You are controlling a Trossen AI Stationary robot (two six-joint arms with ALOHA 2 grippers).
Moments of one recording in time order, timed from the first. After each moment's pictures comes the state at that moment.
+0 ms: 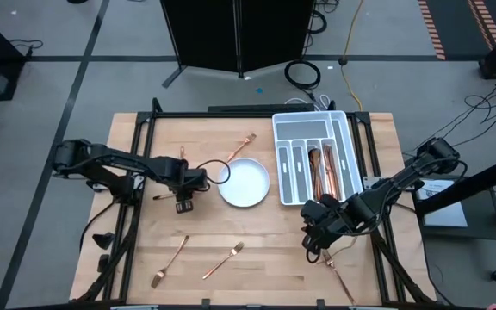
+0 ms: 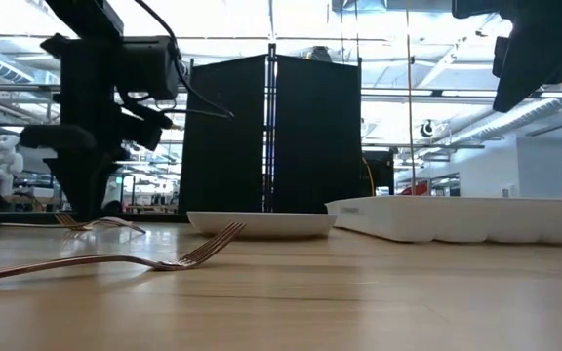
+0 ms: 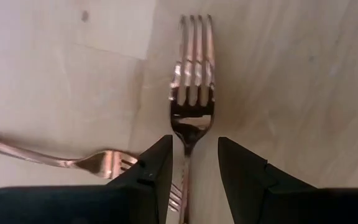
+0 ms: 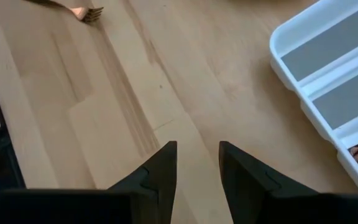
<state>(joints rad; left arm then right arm) 0.05 1.40 0.70 -0.80 -0.04 -0.16 0.56 1.39 1.02 -0.77 0.29 1.06</state>
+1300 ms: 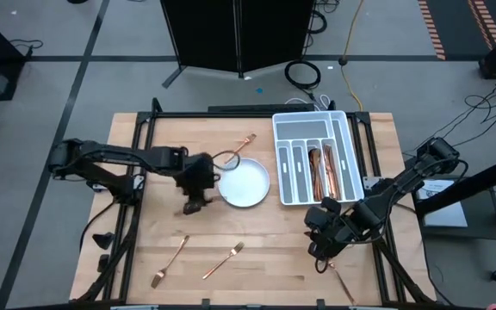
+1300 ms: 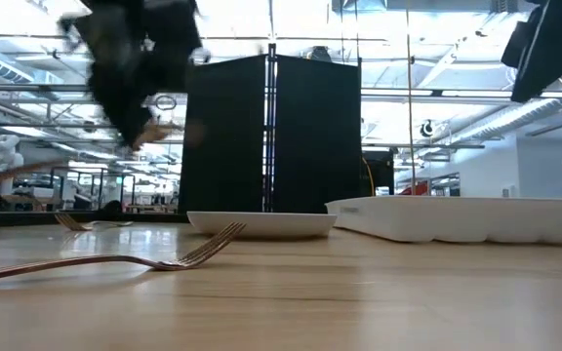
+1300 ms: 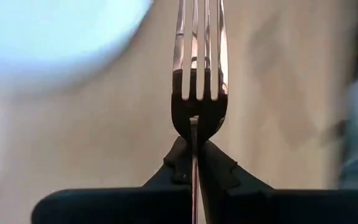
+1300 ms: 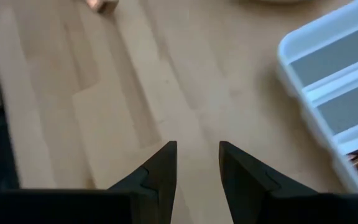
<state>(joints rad) 0.10 1.35 0.86 -0.71 0.44 -0.12 0.64 1.39 1.02 -0.78 0.35 1.03</state>
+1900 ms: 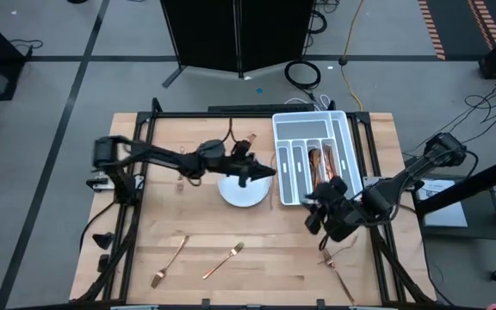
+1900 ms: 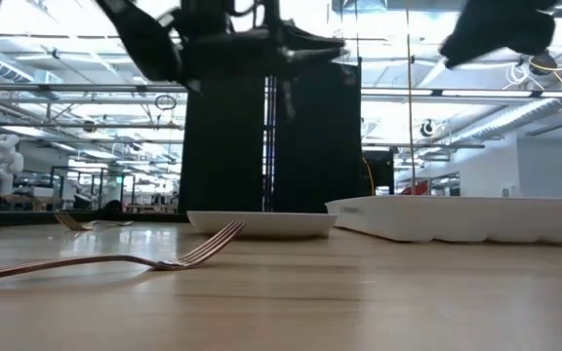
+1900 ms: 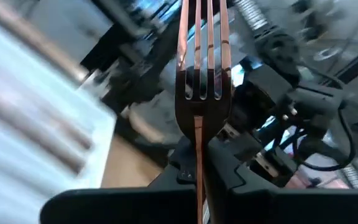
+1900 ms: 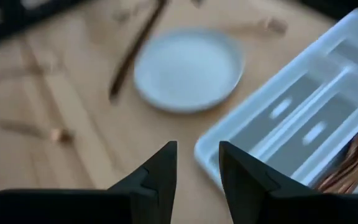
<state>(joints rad) 0.14 1.75 0.91 0.91 0.35 -0.83 0.59 1.26 1.02 -0.83 0.72 1.12</state>
